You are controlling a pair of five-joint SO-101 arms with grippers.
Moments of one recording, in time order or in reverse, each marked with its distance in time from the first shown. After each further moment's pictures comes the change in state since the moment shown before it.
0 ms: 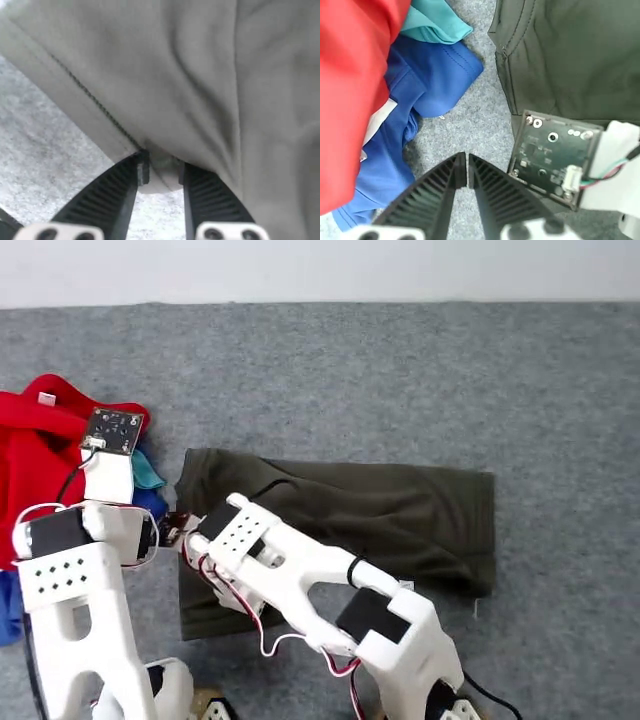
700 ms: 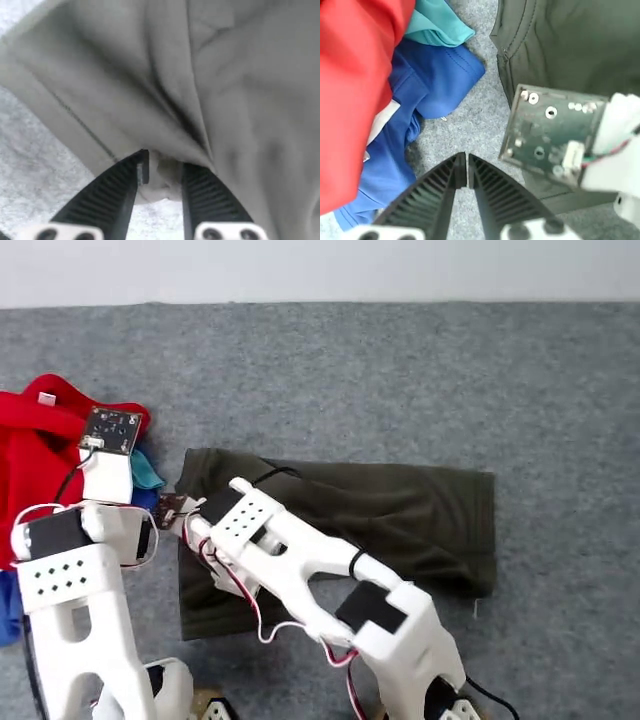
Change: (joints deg) left arm -0.1 -0.4 -0.3 -0.1 0.0; right arm 2.5 3.6 -5.8 -0.4 2.6
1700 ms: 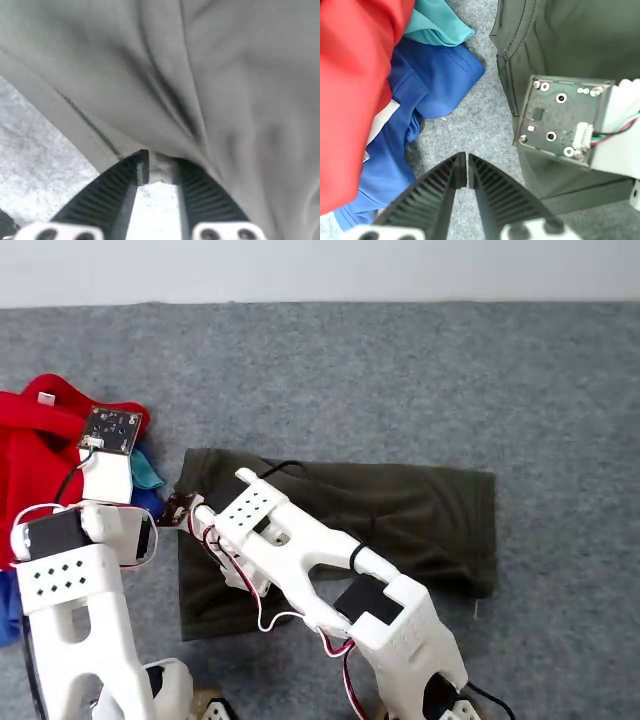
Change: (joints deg) left arm 0.0 -0.2 0.0 0.0 0.0; right arm 1.8 1.5 -3.0 5.6 2.8
